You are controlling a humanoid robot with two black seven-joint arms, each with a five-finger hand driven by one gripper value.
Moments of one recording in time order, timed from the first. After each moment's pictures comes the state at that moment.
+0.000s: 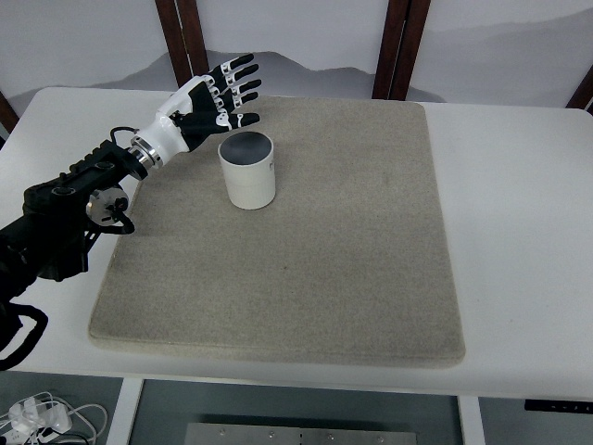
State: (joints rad) left arm -1.01 0.17 -0.36 -0.29 0.27 -0.61 -0.61; right arm 0.00 0.00 -0.01 0.19 -0.03 -0.01 -0.03
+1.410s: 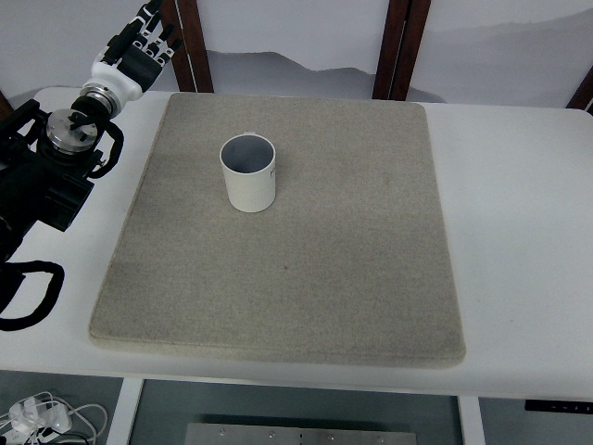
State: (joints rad) left arm -1.08 0.17 -0.84 -0.24 -0.41 -0.30 0.01; right arm 0.00 0.00 -0.01 0.19 -0.03 -0.01 -0.03
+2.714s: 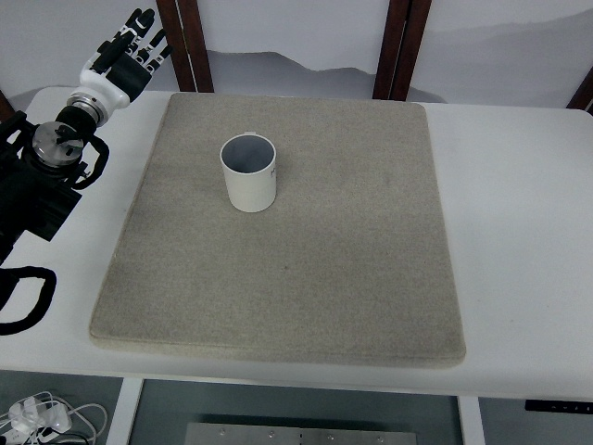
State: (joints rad) left arm -1.06 0.19 -0.82 -0.19 -0.29 -0.41 -0.01; right arm -0.01 0.00 -0.01 0.19 -0.03 0.00 -0.03
